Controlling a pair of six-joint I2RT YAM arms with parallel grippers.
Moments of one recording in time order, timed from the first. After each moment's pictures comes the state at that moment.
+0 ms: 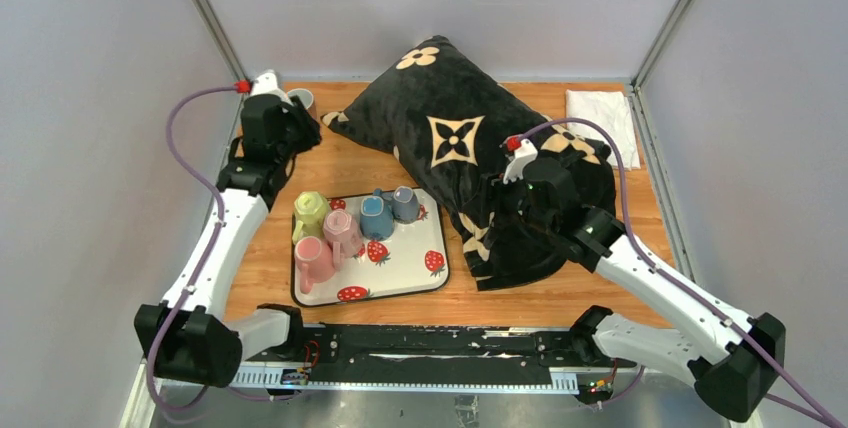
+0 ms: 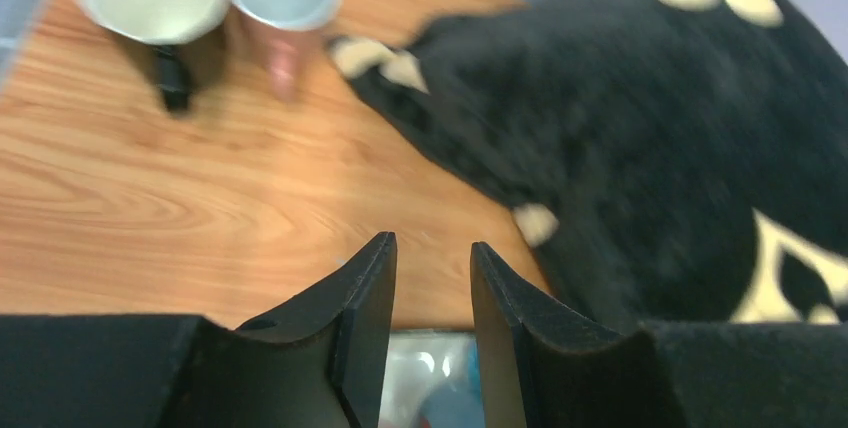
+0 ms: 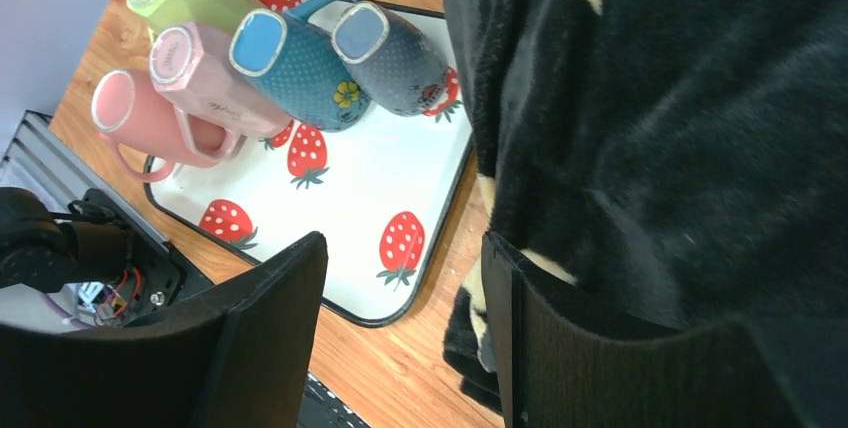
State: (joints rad) left arm -0.06 1.17 1.09 -0.29 -0.13 -0.39; right arm 0.73 0.93 0.83 -0.35 -0.02 0.39
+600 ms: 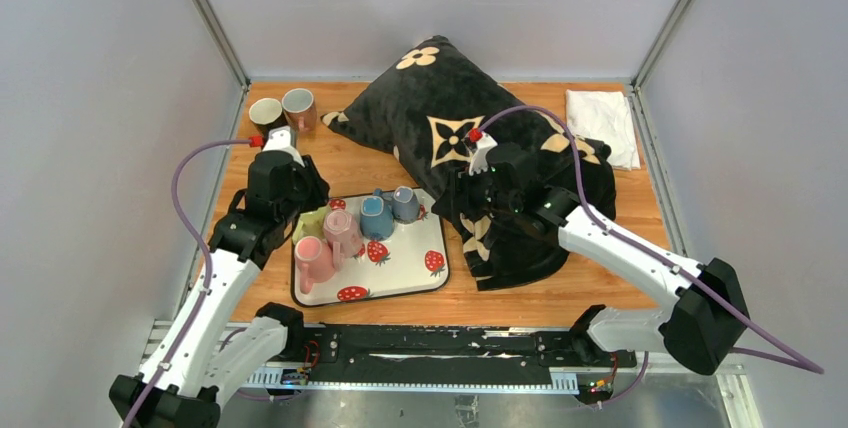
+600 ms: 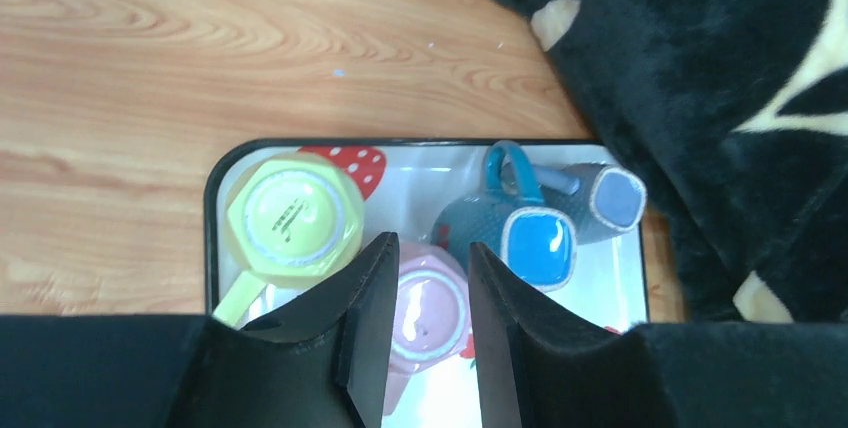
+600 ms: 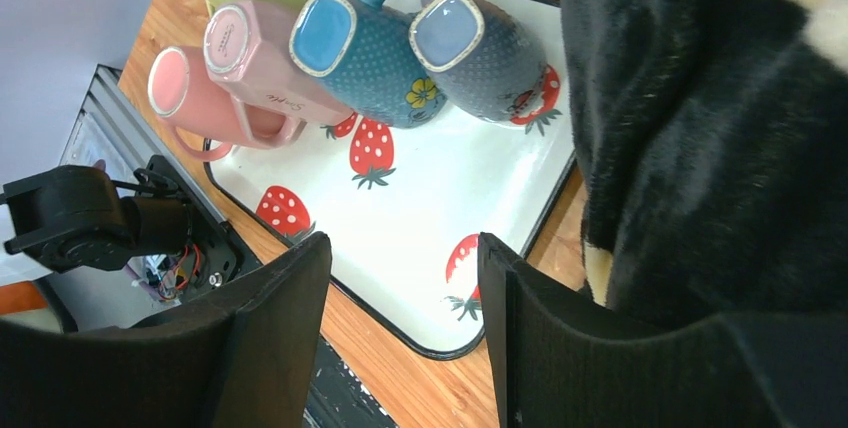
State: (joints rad) left arm -0.28 0.83 0.85 -0.55 -0.14 -0.42; right arm 0.75 1.22 0.92 -0.22 -0.21 0.45
